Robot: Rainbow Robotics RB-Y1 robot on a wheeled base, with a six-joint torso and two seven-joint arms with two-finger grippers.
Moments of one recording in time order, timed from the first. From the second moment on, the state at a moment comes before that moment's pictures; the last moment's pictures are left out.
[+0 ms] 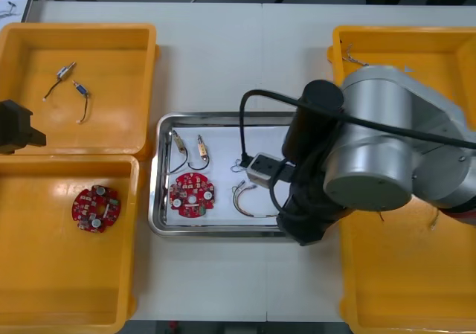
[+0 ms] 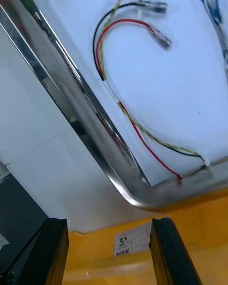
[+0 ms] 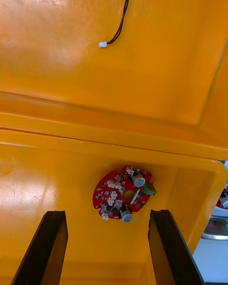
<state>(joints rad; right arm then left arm) -0.77 -0.65 0.75 -2.16 -0.92 1.87 1.29 -0.32 0.77 0.31 -2.07 0.89 1.91 -1.06</state>
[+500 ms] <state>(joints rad) -0.84 -0.54 1.00 -2.03 -0.79 1.70 1.38 -0.32 0.78 0.31 -2.07 0.88 1.91 -1.08</state>
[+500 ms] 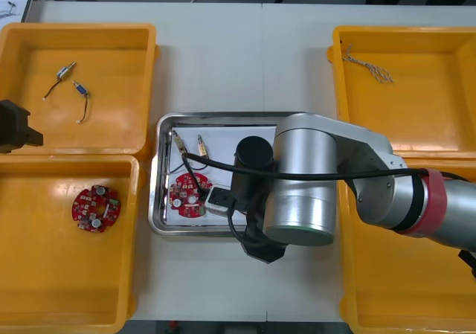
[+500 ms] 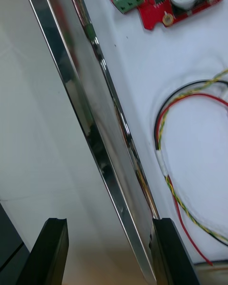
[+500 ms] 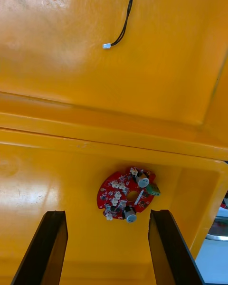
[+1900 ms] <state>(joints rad) -0.91 -0.42 1.23 -1.83 -0.63 1.57 1.59 -0.32 0.78 0.31 -2.07 0.87 1.91 -1.12</state>
